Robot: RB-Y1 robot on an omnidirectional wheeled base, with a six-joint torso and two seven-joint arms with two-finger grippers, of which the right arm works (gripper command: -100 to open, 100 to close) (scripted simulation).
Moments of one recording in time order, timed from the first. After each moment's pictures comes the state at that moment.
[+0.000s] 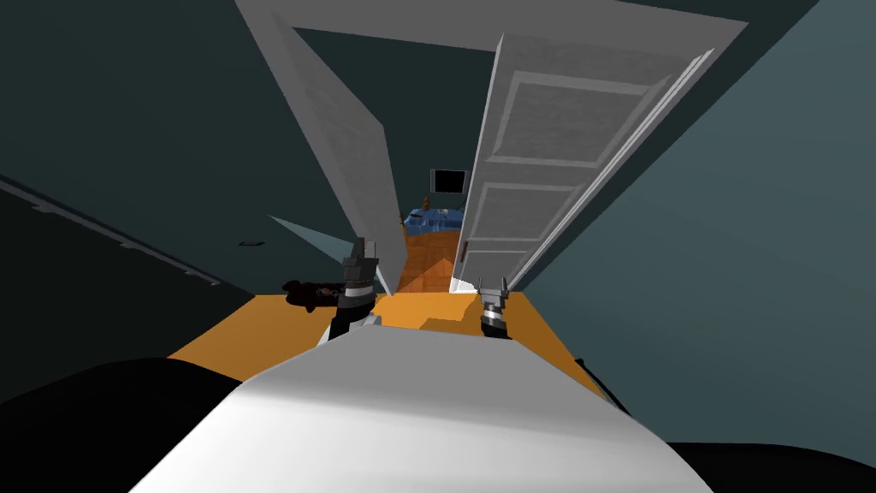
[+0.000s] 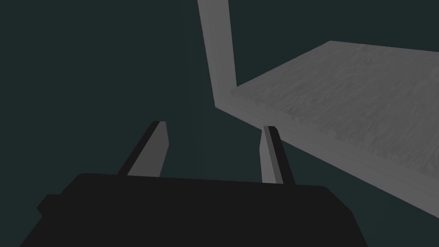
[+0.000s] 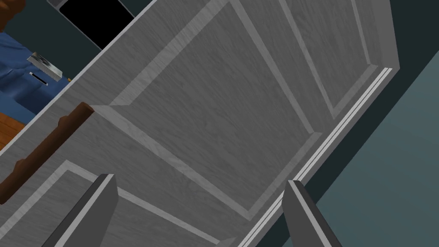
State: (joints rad) arm 0.44 -0.10 0.23 -1.72 -0.41 -0.75 -0.41
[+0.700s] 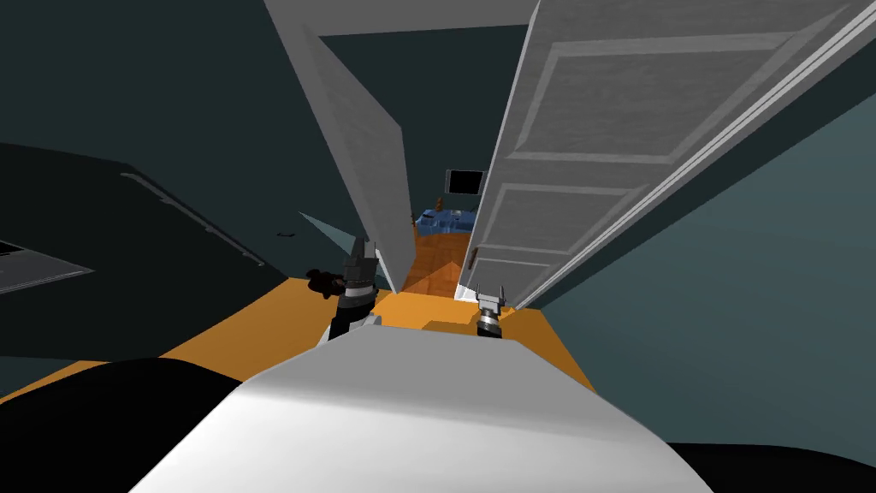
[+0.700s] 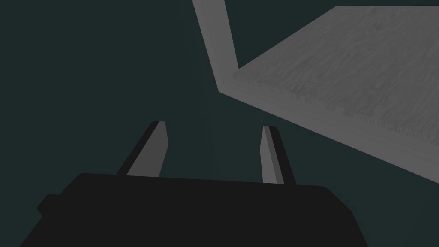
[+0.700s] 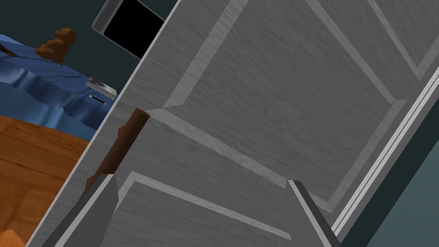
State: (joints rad) arm 0.42 -0.09 0.28 -1.58 -0.52 -0.84 -0.52
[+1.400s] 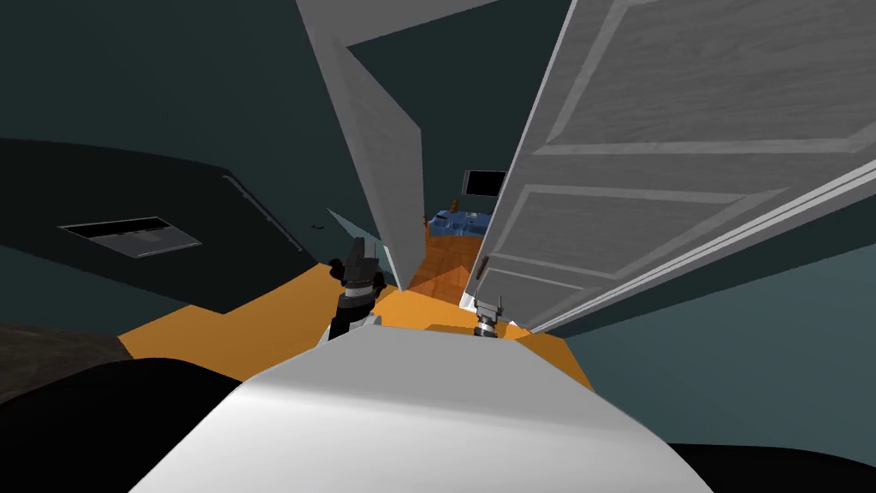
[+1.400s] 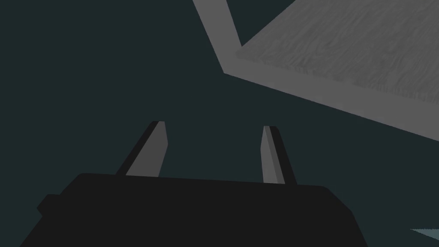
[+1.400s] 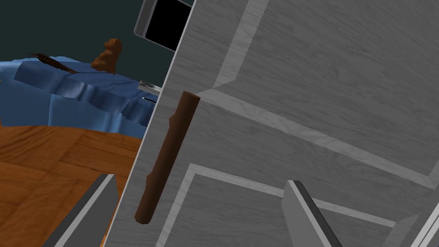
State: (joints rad) arm 0.40 -0.08 0.32 -1.42 -0.64 -0.93 -0.64
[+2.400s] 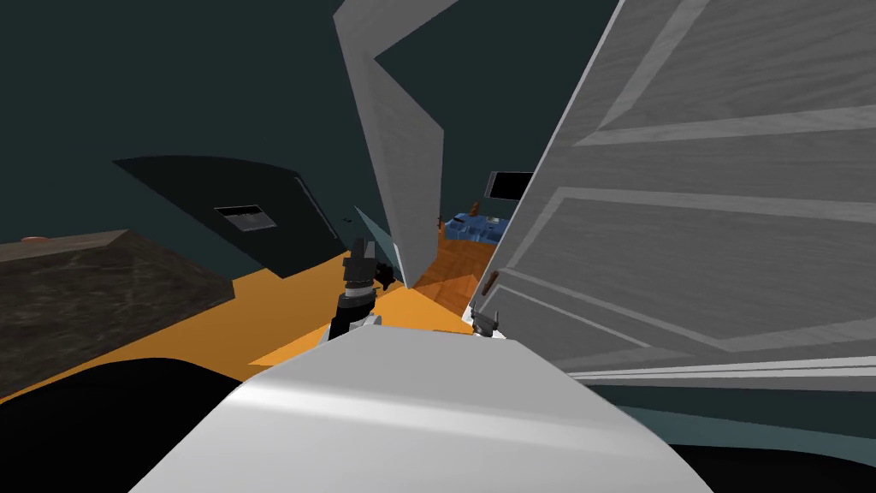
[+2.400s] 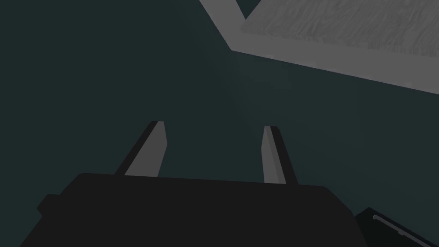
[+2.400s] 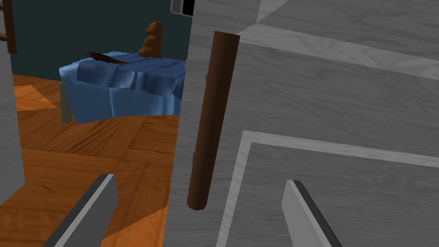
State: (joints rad) arm 0.38 -0.02 0.39 -1.20 -0.81 -1.06 -0.80
